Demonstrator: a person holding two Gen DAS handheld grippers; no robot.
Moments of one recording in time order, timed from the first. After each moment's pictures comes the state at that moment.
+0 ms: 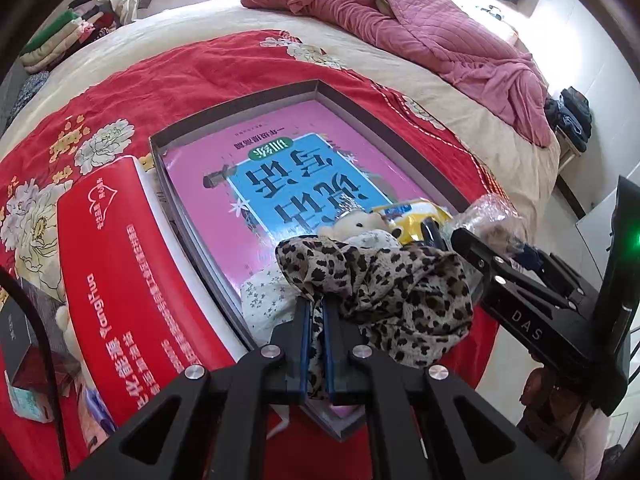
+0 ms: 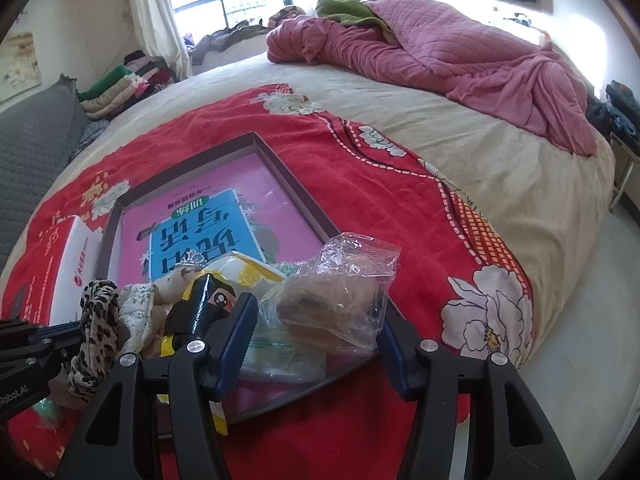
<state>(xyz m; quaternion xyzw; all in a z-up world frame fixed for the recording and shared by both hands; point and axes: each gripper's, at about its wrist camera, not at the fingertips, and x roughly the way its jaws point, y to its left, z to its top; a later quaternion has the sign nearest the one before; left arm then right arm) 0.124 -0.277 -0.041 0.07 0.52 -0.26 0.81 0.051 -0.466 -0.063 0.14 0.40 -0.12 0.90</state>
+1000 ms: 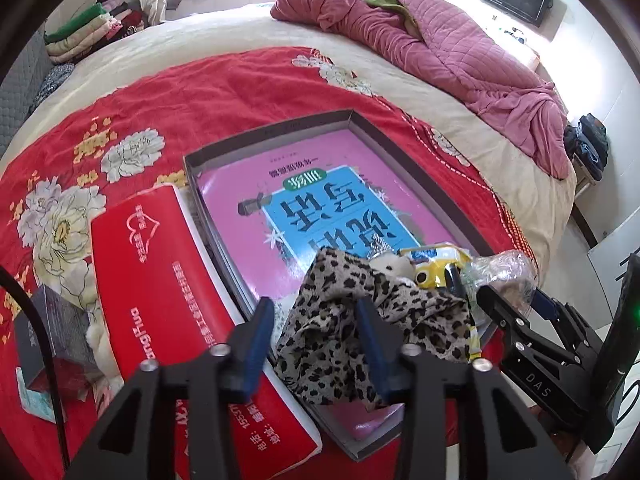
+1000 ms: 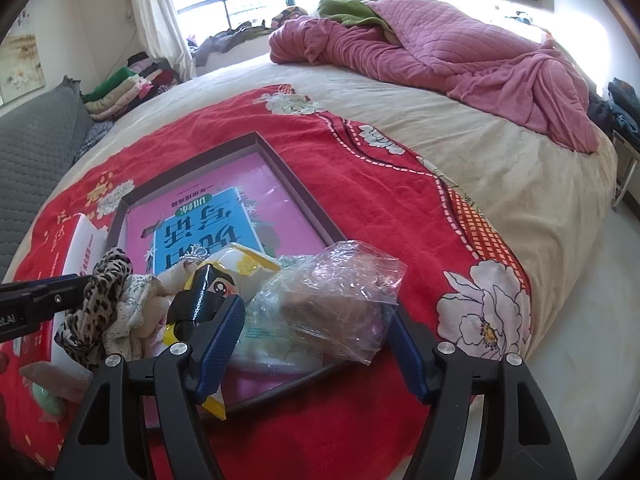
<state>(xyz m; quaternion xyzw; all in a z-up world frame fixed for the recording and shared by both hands) 0.143 -0.265 -0.026 0.05 0.51 -0.22 0.83 0.039 -0.469 -0.058 0.13 0.40 -0.12 0.90</state>
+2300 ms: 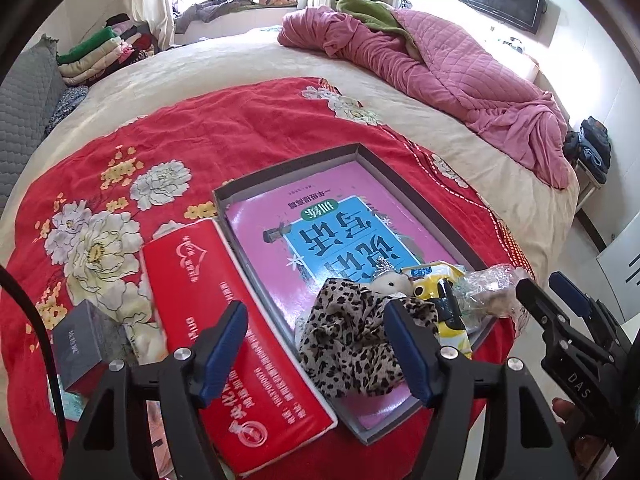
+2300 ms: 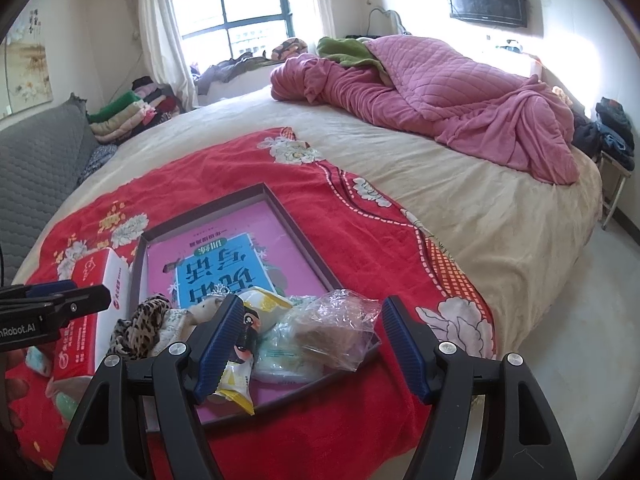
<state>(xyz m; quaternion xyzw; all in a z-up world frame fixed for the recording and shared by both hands) 0.127 -0.248 0.013 0.06 0.47 -0.21 0.86 0.015 -0.460 -0.002 0.12 0.34 -0.13 0.92</state>
